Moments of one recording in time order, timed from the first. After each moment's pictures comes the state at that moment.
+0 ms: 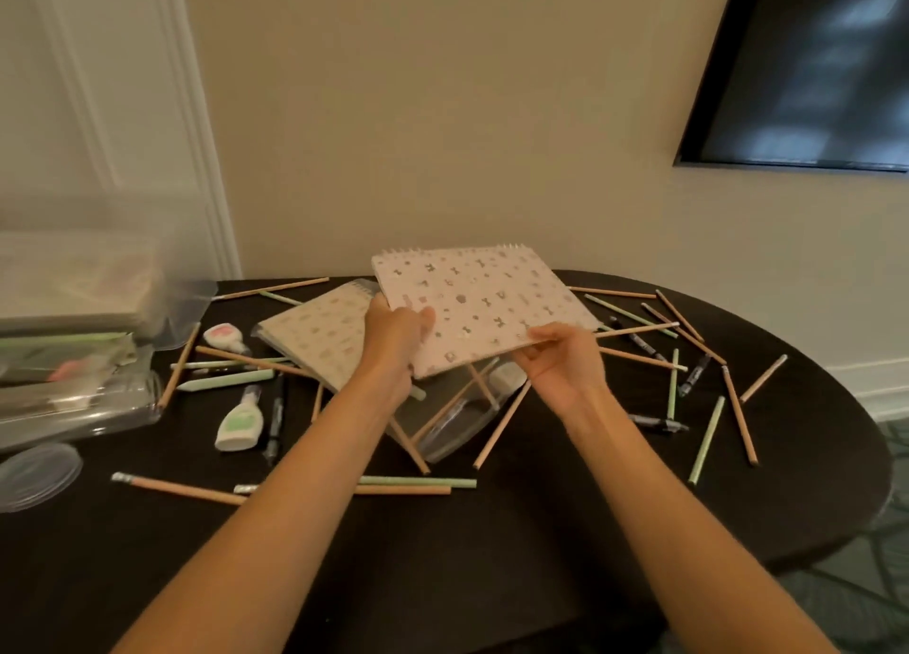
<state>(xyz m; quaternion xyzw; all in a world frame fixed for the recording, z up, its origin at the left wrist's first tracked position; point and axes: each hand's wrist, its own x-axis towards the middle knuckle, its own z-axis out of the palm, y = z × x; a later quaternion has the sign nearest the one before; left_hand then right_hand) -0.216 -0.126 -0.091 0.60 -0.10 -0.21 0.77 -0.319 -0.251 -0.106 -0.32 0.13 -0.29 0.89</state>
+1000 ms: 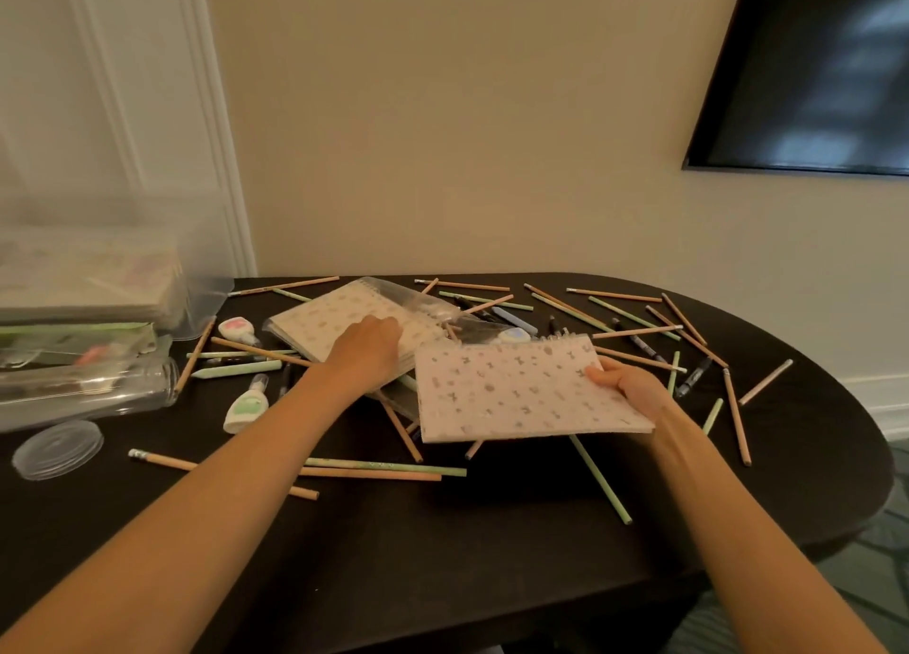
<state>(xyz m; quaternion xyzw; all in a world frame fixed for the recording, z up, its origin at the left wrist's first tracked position) -0.189 -0.107 -0.110 0.93 -0.37 0.06 0.03 -0.385 -0.310 -0.121 -0.56 0.36 -0.16 0.73</state>
